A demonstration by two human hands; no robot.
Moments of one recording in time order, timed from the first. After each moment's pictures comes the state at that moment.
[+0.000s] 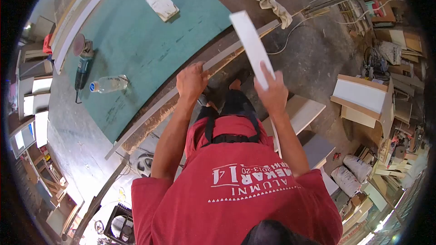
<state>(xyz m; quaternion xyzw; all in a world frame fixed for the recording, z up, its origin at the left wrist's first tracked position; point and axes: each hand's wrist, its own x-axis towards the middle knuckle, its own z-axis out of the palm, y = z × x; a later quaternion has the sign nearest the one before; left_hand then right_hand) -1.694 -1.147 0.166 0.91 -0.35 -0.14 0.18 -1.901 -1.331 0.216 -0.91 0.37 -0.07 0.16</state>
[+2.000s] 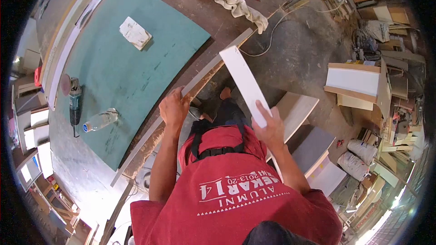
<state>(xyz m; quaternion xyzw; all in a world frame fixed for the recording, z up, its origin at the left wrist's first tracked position) -1.695 -1.151 0.171 0.92 -0.32 -0.15 0.18 -1.979 -1.325 0.231 -0.89 0.40 -0.02 0.20</state>
